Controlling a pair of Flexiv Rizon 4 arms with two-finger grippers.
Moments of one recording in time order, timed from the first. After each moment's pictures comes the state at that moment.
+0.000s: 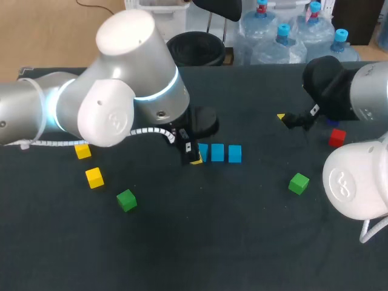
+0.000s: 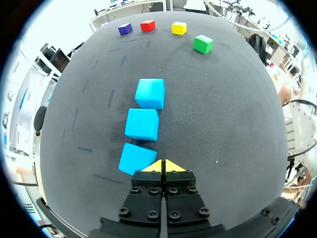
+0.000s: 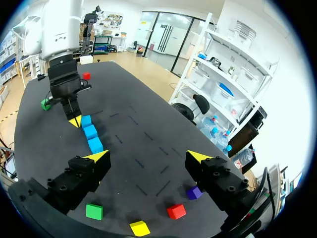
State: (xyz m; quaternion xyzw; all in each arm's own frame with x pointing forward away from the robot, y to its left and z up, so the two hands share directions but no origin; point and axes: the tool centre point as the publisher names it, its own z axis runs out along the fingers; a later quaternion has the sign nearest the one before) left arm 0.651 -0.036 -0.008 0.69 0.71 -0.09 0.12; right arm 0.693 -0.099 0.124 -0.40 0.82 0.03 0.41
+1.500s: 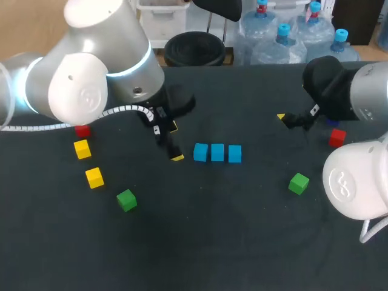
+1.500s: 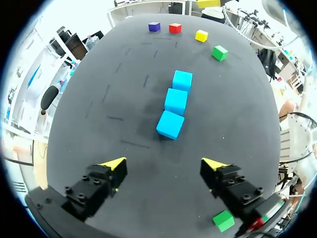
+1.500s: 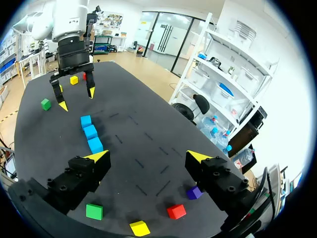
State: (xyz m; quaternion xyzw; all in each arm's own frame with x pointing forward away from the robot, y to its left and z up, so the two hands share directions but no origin) left arm 0.676 0.013 0.026 0.63 0.76 -0.08 0.12; right arm 0.693 -0.099 0.124 -0.40 0.82 0.03 0.41
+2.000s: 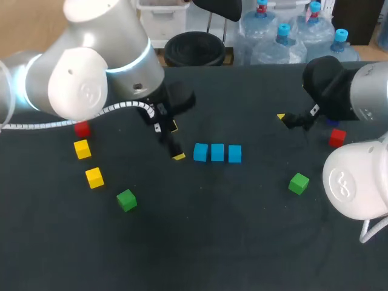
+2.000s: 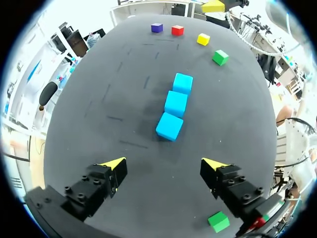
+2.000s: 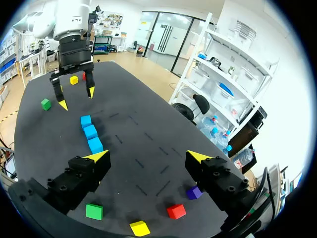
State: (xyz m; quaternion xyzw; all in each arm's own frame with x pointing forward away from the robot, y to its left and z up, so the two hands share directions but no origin) left arm 0.675 0.010 0.031 0.62 0.77 -0.09 0.11; right arm 0.693 -0.099 0.124 -0.40 0.82 0.03 0.41
